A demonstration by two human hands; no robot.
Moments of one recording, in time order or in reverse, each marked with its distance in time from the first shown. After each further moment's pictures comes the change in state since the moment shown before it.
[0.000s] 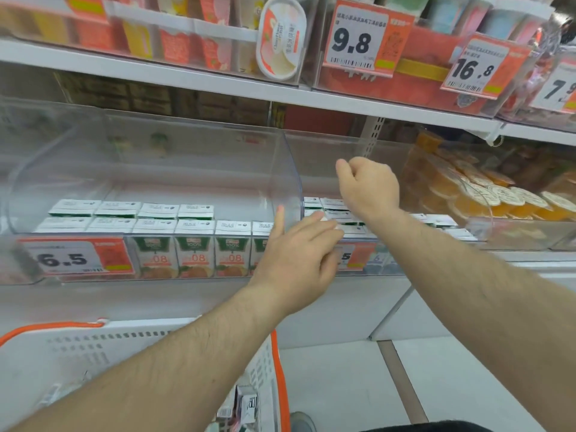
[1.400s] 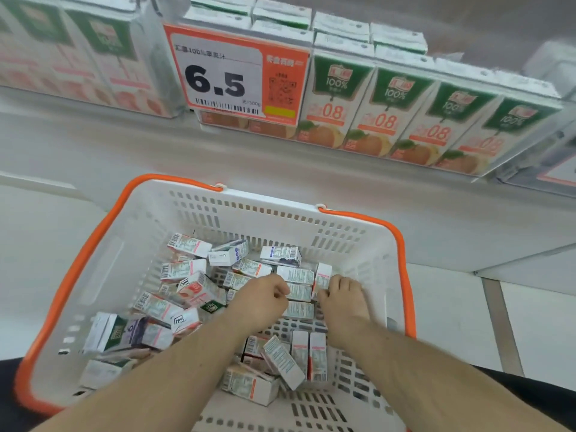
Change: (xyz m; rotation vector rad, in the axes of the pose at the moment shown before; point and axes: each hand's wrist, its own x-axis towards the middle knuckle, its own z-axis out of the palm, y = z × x) left_hand -0.303 -0.119 -0.007 -0.369 -0.807 -1.234; right_hand -0.334 -0.052 0.250 -0.900 -1.215 -0.587
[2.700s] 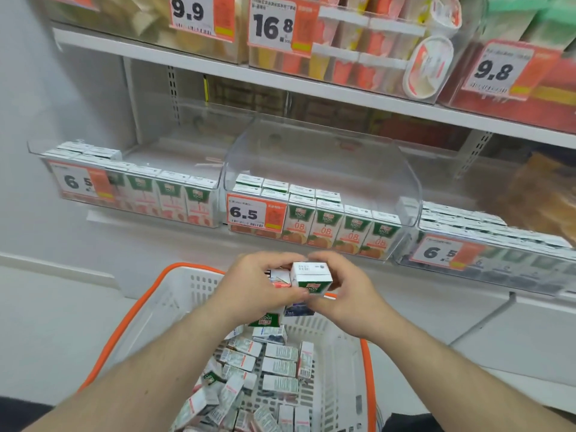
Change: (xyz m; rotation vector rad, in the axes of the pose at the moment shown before) left_hand -0.147 0.127 -0.119 -0.260 0.441 0.651; right_hand -0.183 0.103 -0.166 1.443 0.792 -0.253
